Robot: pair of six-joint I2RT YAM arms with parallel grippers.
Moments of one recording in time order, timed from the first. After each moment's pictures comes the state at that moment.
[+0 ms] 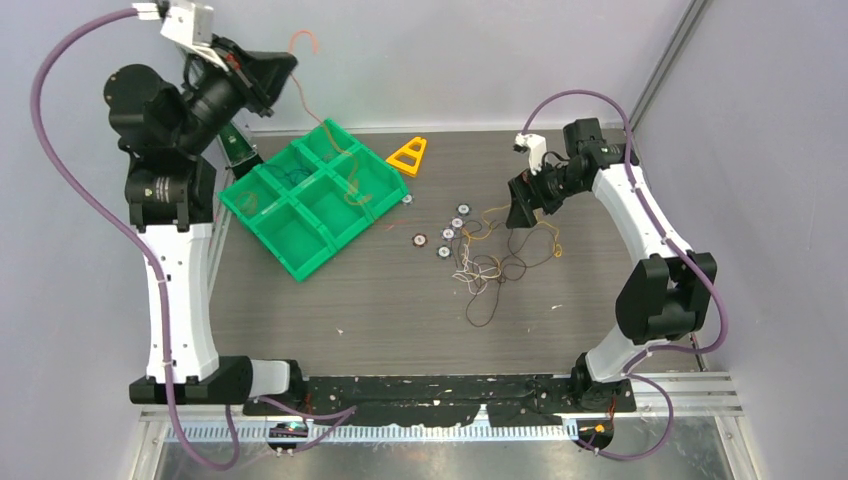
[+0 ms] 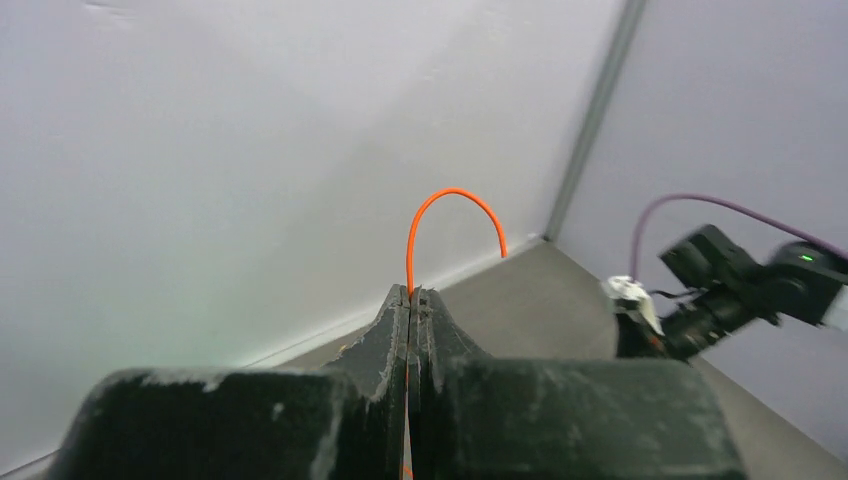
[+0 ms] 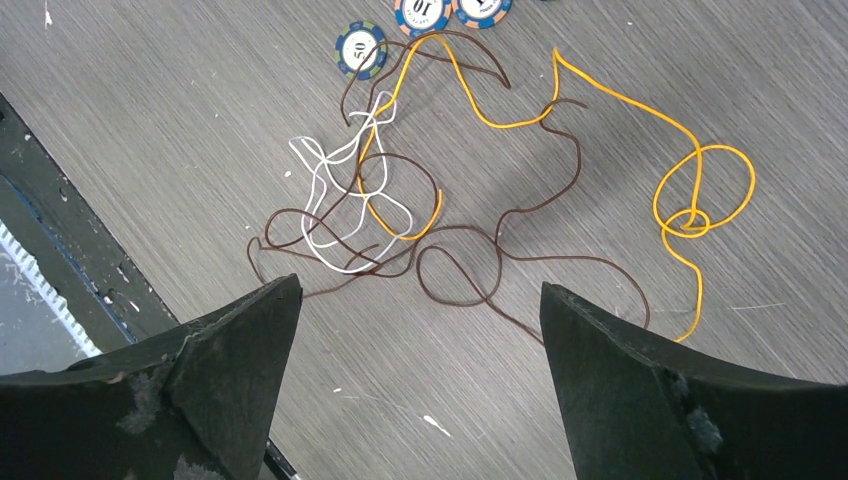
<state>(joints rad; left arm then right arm) -0.03 1.31 1.93 -0.37 0.60 -0.24 0.10 1.62 1.50 -0.99 -0.63 -0.51</state>
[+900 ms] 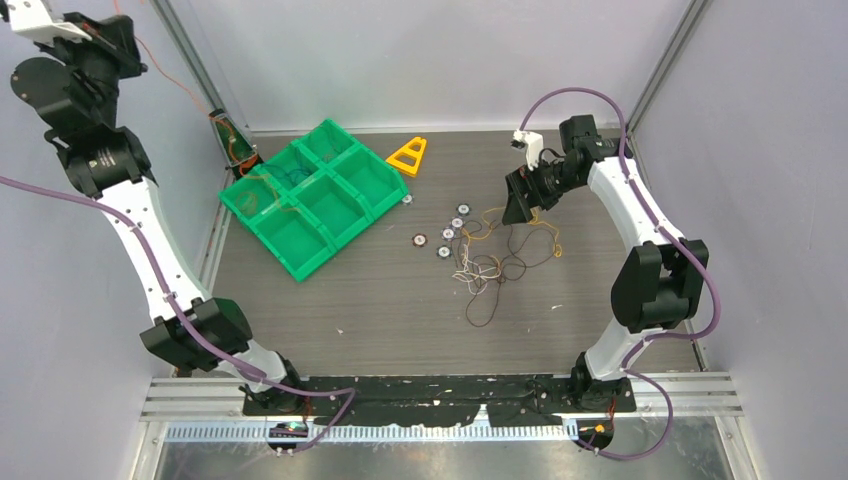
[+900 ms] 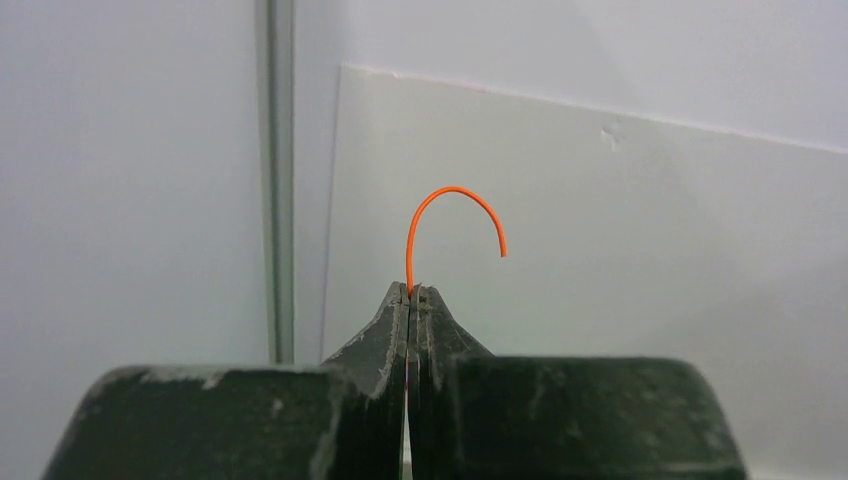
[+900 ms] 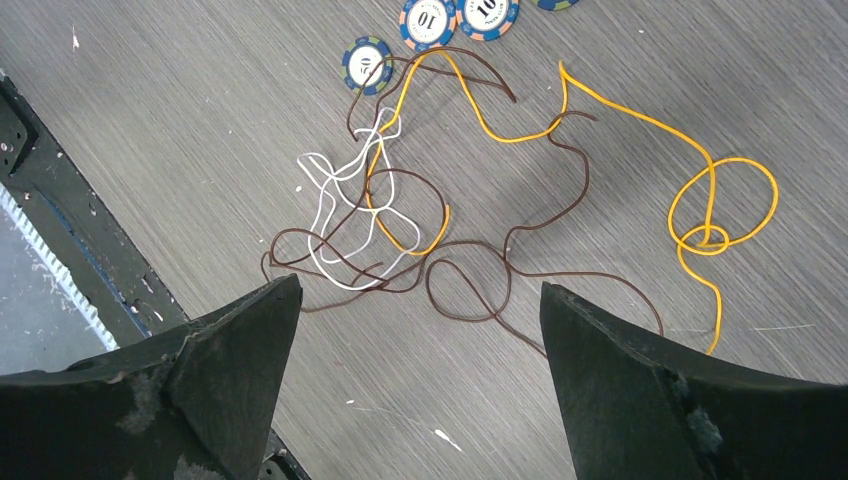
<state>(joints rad) 0.53 1.54 1.96 -0.03 0.46 -0.33 0.10 1.70 1.55 -1.00 -0.66 -0.47</state>
